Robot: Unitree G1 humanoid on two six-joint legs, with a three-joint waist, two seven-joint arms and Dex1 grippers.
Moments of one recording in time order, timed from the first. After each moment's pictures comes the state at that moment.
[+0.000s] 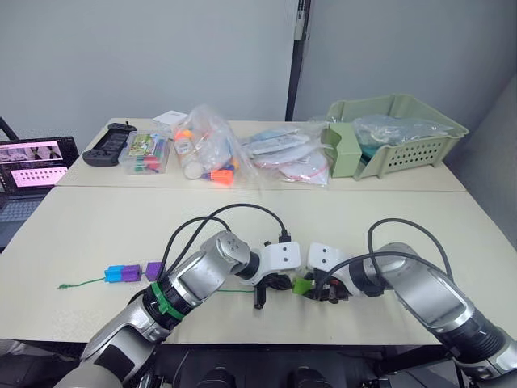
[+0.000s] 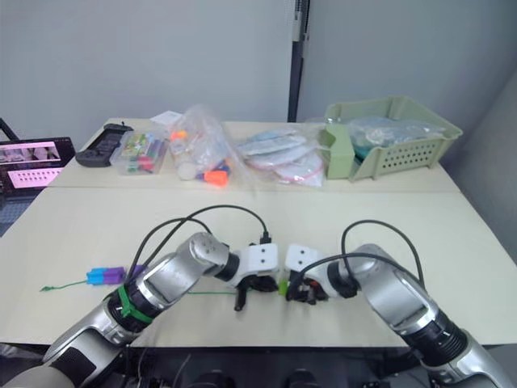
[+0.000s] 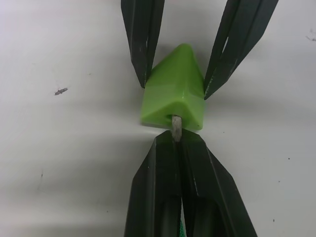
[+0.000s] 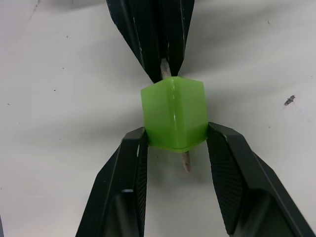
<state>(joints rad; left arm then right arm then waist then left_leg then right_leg) -0.70 0.41 -0.63 -0.10 -0.02 0.75 -1.07 -0.46 -0.77 0.42 -0.41 0.06 0.88 1.06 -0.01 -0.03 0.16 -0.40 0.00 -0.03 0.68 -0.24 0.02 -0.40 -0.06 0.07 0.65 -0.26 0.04</state>
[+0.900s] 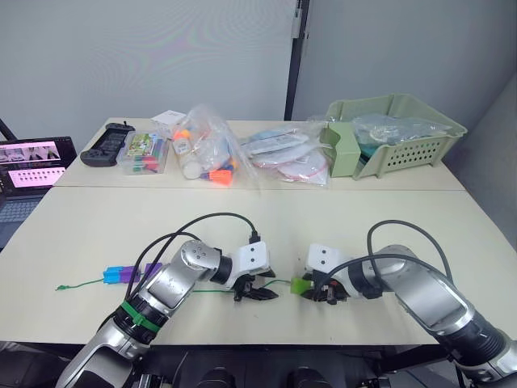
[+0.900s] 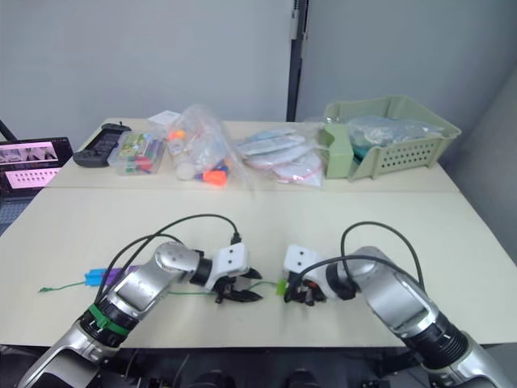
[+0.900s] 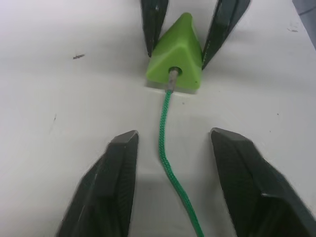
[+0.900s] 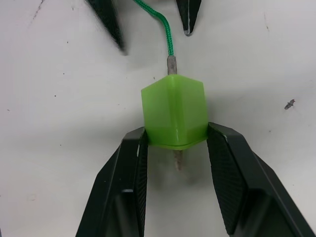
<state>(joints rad) -0.53 0.51 -0.46 -0.03 -0.11 0.45 -1.09 -0.45 -0.78 0.42 -0.42 0.09 0.88 1.04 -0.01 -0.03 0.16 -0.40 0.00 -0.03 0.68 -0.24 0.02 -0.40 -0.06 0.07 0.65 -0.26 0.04</state>
